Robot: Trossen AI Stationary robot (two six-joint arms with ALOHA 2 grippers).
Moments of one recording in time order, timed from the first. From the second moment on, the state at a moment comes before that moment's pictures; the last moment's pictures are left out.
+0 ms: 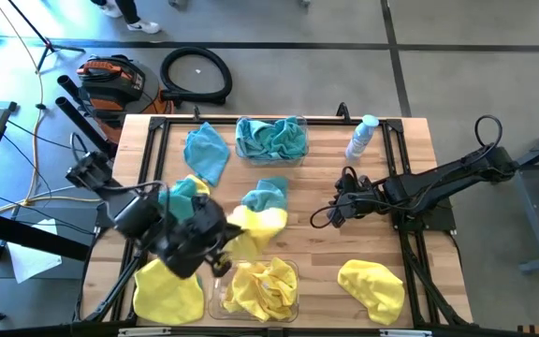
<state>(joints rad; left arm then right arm) -0.65 1.57 1.79 -1.05 -0.75 -0.86 0.26 1.16 0.82 -0.73 0.42 0.95</state>
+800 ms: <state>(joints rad) -1.05 1.57 1.79 -0.87 -0.81 -0.80 0.26 1.16 0.82 -0.73 0.42 1.02</state>
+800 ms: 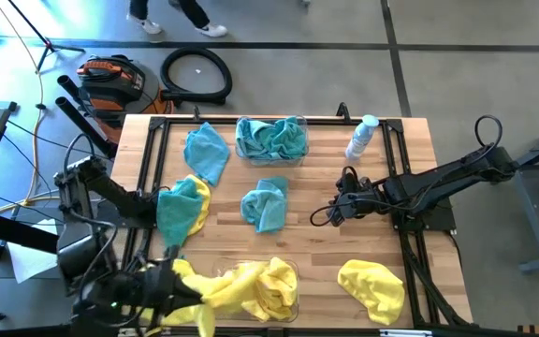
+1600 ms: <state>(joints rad) -0.74 1.80 1.73 -1.07 -0.39 -0.87 0.26 1.16 0.82 -0.73 0.42 1.02</state>
